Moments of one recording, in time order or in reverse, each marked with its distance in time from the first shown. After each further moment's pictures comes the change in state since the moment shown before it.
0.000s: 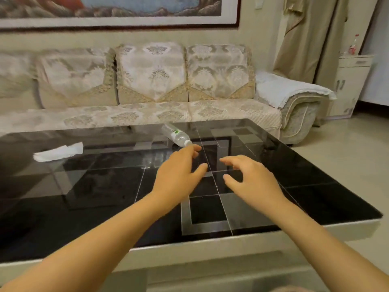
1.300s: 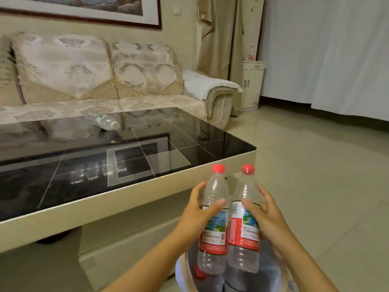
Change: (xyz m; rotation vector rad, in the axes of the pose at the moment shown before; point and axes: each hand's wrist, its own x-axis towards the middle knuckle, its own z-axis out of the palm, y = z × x) left_hand -0.167 0.107 0.161 -1.059 -0.640 -0.202; right_hand -0.266 0.084 -0.021 0.814 0.322 0.789
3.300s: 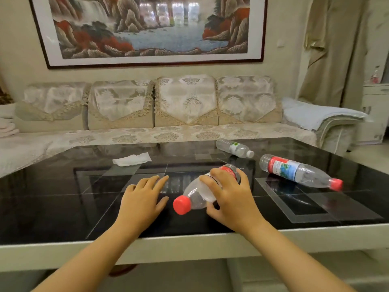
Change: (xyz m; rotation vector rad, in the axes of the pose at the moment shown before) left_hand -0.191 0.037 -0.459 1.791 0.874 0.115; right_hand -0.021 -0.100 0.434 -0.882 -0.104 -1.472
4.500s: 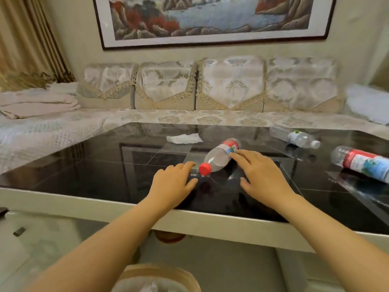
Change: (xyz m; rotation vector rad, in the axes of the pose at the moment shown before) left_hand -0.038 -0.067 -0.020 -0.137 -0.252 -0.176; right_hand 0.056 -0.055 0.049 0.043 -0.339 0.017
